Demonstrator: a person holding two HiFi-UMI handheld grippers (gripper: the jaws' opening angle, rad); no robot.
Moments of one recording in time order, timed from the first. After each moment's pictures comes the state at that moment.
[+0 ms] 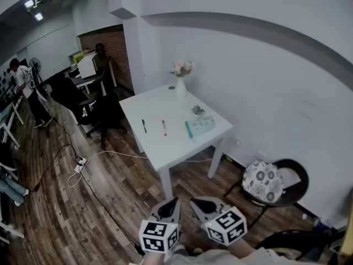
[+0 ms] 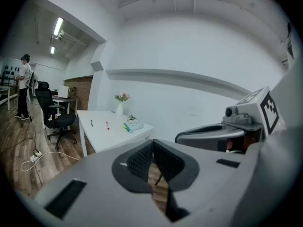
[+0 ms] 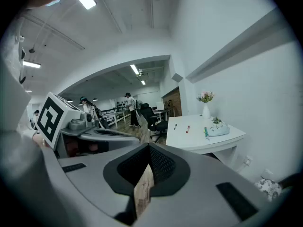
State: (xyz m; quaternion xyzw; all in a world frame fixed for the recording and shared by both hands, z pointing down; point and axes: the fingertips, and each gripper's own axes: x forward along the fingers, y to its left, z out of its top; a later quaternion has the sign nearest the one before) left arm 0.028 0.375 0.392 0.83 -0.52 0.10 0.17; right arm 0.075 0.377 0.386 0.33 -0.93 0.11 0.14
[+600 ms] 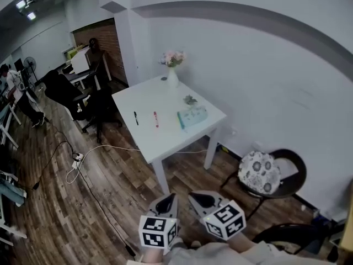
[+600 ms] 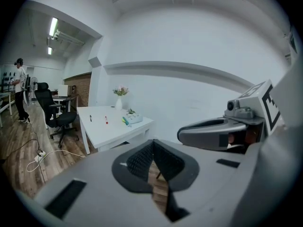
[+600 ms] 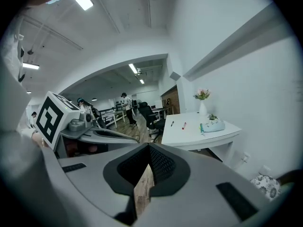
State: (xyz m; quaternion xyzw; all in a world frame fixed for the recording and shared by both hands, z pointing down) left arm 0.047 0.374 0.410 0.82 -0.53 0.13 0.18; right arm 0.097 0.376 0.399 0.32 -0.93 0.13 0.15
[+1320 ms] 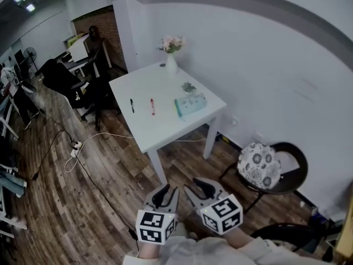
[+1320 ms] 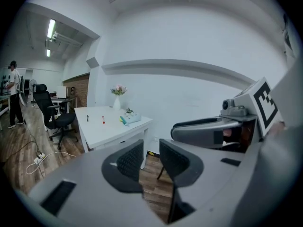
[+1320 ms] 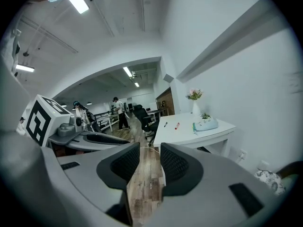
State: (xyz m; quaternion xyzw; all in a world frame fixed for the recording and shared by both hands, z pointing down) left arm 0.070 0.365 0.424 0.82 -0.53 0.14 0.17; right arm 0.120 0.352 0.413 0.35 -0.92 0.14 0.13
